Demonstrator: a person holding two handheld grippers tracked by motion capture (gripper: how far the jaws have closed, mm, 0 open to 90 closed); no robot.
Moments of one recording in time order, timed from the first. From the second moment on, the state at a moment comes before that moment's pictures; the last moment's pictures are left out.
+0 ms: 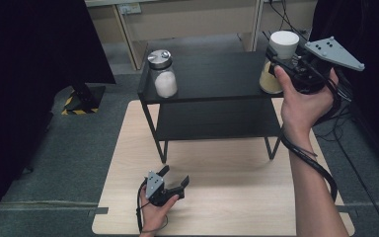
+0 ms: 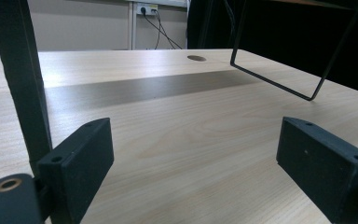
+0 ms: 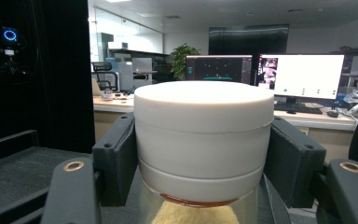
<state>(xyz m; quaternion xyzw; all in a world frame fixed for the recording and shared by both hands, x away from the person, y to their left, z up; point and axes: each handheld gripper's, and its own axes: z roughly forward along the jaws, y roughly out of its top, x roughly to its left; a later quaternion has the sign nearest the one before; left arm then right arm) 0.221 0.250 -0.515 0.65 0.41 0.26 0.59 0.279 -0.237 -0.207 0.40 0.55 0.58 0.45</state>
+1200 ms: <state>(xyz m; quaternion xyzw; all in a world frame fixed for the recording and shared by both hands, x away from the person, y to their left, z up) 0.221 0.249 -0.515 0.65 0.40 0.26 0.59 0.279 -0.242 -0.211 0.40 0.55 0.59 0.44</state>
